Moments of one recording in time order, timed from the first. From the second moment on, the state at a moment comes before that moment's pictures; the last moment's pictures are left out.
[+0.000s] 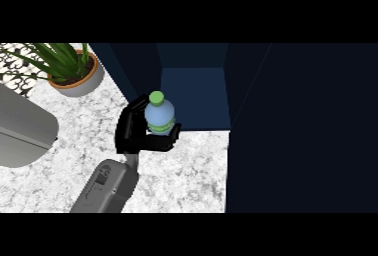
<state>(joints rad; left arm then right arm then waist) -0.35 0.01 -0.19 -1.21 0.30 0.24 -0.32 0.79 -0.31 -0.38 -2.35 -0.75 0.54 -0.10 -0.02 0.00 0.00</state>
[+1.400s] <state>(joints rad) -0.92 0.00 -0.21 -0.55 0.40 0.55 -0.37 0.79 -0.34 -0.42 -2.33 -0.81 0.58 -0.10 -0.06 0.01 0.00</state>
